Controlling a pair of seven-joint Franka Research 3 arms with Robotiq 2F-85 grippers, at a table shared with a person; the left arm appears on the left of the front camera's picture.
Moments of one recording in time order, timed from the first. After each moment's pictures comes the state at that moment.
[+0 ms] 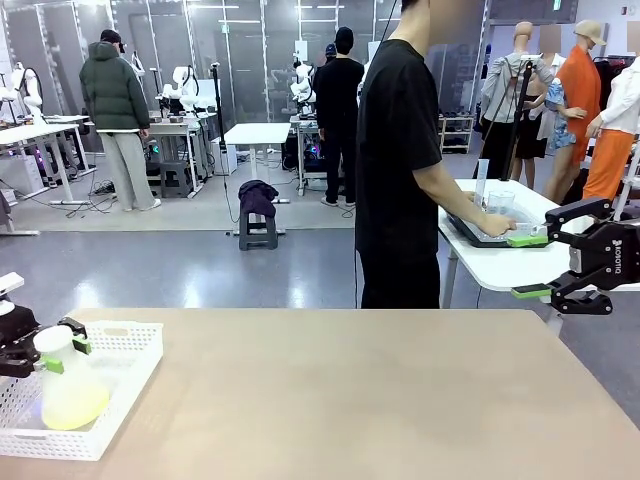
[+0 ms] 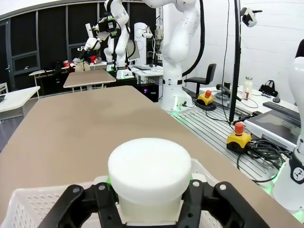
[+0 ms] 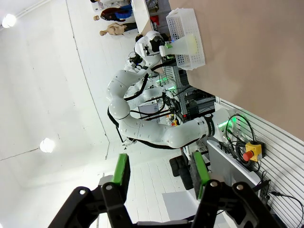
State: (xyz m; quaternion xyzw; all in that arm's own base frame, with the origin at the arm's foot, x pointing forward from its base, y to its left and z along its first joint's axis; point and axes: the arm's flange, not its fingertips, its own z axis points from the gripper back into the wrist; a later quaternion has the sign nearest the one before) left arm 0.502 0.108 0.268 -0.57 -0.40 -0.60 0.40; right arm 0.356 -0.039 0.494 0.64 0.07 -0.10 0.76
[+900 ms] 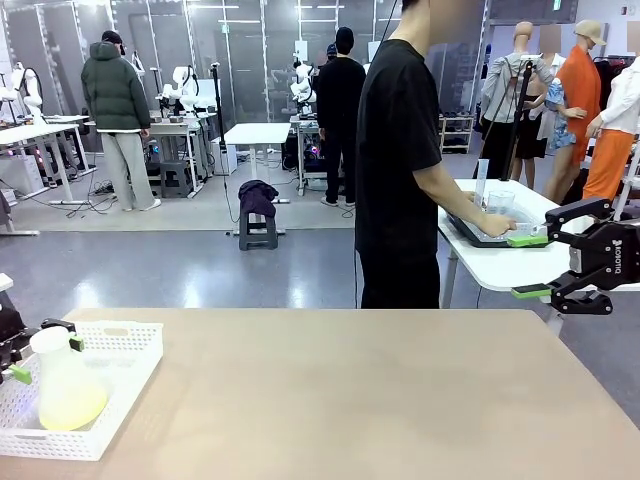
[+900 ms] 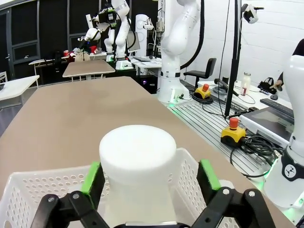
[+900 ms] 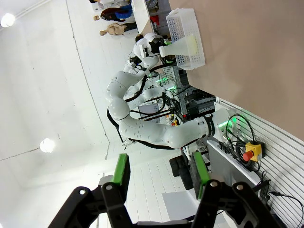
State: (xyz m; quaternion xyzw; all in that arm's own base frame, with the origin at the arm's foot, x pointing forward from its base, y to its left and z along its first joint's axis) left arm 0.495 0.128 0.271 -0.56 -0.38 -0.60 0.42; right arm 0.356 -0.039 0.494 0.64 0.07 -0.10 0.76
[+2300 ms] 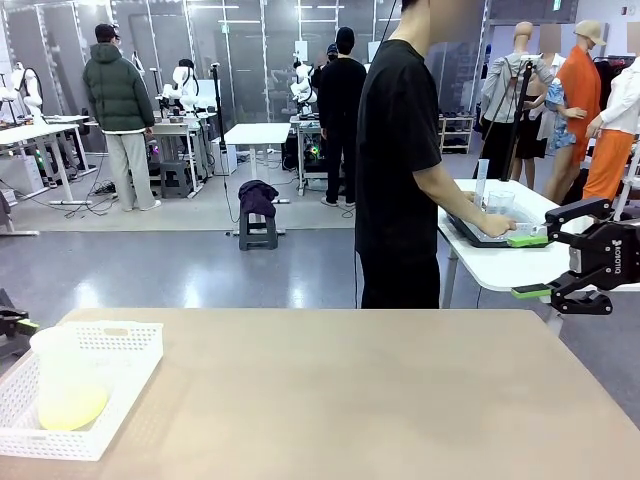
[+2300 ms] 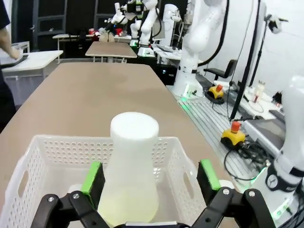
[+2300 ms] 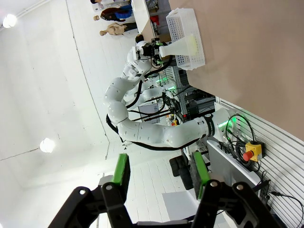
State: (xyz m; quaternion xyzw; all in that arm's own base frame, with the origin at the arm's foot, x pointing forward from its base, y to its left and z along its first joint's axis) left arm 0.478 0.200 0.318 -0.53 -0.37 -0.56 0.52; right arm 0.356 -0.039 0.494 0.64 0.07 -0.10 0.76
